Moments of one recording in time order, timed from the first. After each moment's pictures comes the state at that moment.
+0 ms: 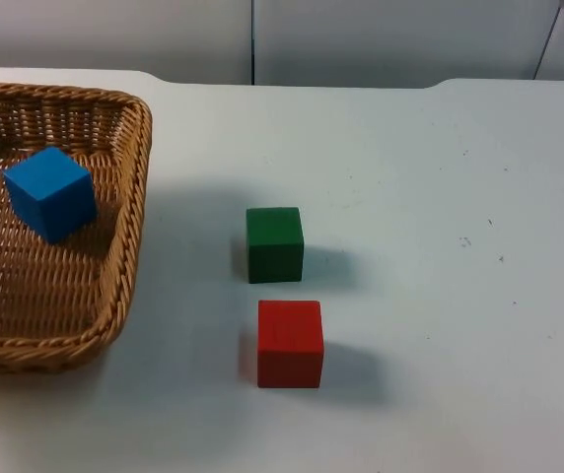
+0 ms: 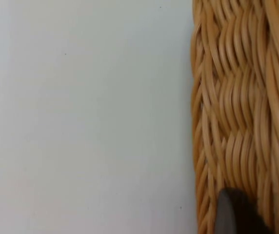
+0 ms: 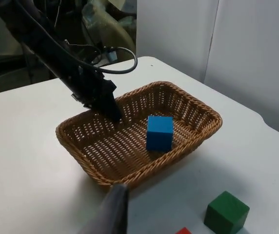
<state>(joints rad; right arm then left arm) 0.88 0.59 -0.52 0.03 0.28 -0.14 0.38 1.84 -0.79 -1.33 0.66 1.33</state>
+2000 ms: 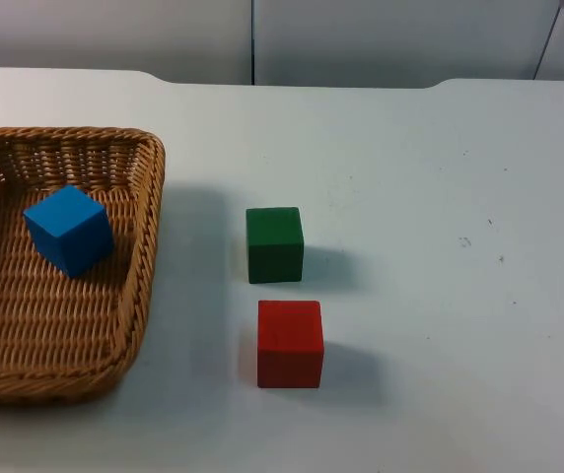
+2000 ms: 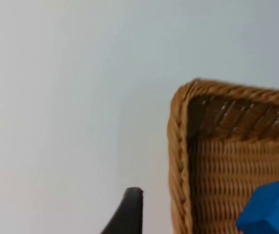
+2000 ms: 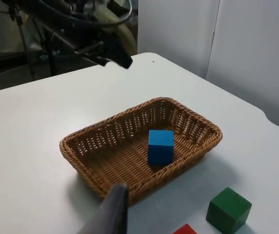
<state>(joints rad) 0.88 0.59 -0.52 0.04 0.29 -0.15 0.36 1.50 -0.79 -1.21 0.49 1.19</state>
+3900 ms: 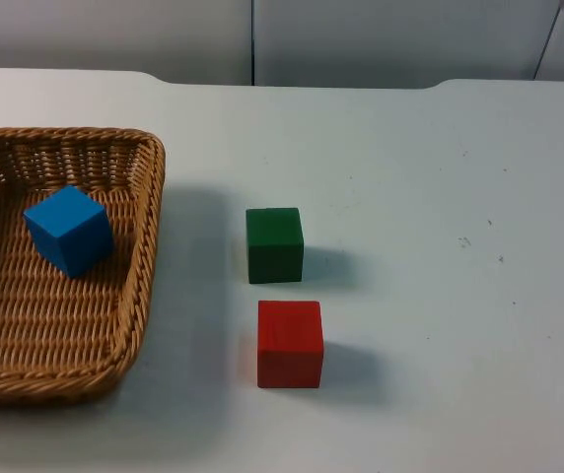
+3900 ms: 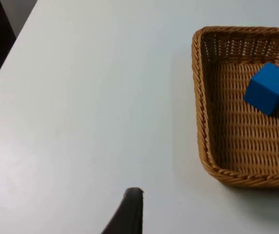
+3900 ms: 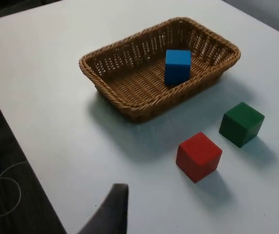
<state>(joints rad) 0.88 0.35 -0.52 0.06 0.72 -0.14 0.06 0.00 -0.56 0.07 1.19 -0.05</state>
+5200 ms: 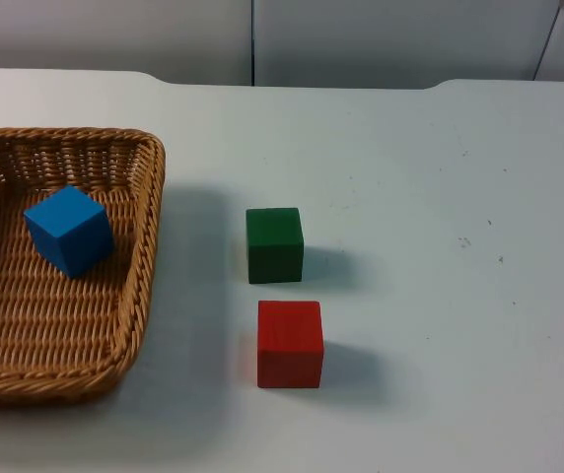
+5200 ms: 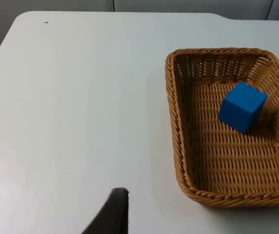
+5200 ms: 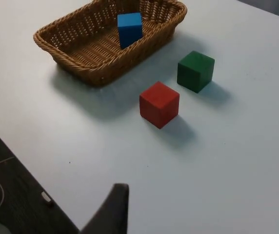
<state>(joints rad) 0.88 0.00 -0.51 -0.10 1.09 0.07 0.06 0.00 -0.52 -0.01 1.09 0.00</state>
